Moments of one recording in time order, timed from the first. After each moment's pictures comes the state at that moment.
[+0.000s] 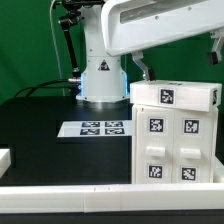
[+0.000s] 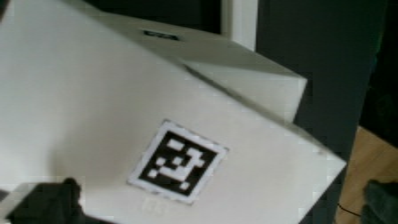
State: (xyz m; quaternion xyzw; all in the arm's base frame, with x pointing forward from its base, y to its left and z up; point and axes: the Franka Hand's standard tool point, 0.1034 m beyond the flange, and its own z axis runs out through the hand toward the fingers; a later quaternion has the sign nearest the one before) arm 0.603 0.083 0.179 -0.99 0.00 -0.07 0.11
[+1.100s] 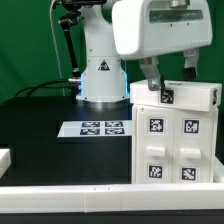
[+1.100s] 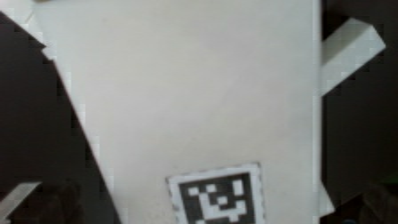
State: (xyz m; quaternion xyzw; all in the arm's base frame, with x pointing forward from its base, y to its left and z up) arm 0.598 0.077 0.161 -0.91 -0.41 -0.07 0.03
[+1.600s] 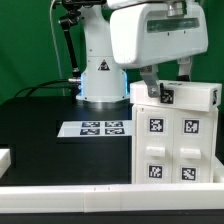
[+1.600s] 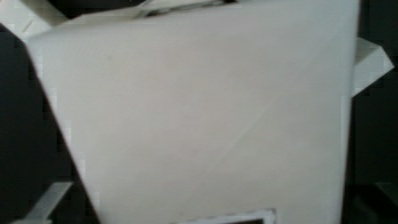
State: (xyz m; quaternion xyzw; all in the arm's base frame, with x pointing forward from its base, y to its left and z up) arm 0.596 0.074 0.152 -0.92 -0.40 -0.06 0.03
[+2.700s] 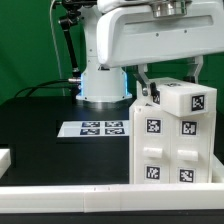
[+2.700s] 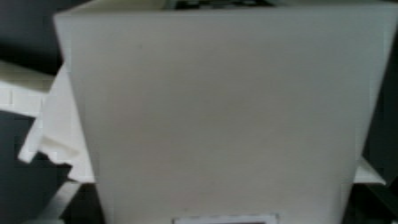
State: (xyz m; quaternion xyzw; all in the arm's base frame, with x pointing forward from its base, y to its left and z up) arm 0.600 0.076 0.152 -0.99 -0.09 -0.08 0.04
